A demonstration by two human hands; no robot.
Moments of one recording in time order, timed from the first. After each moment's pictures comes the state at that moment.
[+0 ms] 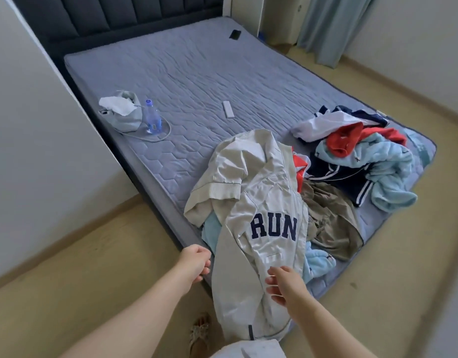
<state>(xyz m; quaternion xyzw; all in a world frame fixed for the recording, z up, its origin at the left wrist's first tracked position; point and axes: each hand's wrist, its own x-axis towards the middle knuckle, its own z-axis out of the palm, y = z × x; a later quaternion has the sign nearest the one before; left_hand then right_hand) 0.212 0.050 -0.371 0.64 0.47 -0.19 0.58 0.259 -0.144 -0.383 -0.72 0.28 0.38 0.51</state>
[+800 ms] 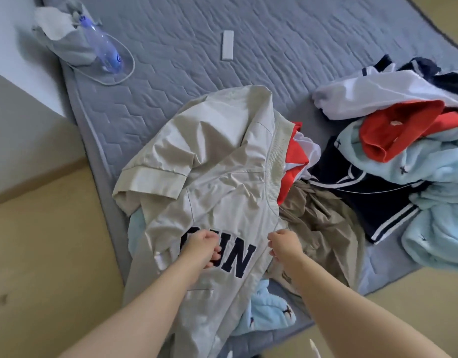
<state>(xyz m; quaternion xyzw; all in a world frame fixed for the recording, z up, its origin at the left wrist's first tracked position) 0.489 -0.109 -0.532 0.53 0.59 -0.16 0.58 0.604 -0.244 -0.570 -0.81 0.14 0.47 0.33</state>
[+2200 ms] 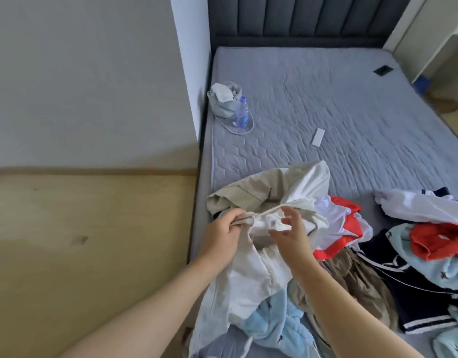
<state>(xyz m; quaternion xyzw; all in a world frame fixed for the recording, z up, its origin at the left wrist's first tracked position) 0.329 -0.096 -0.341 0.71 0.47 0.24 0.47 0.464 -0.167 -0.357 -0.77 -0.23 0.35 0.49</state>
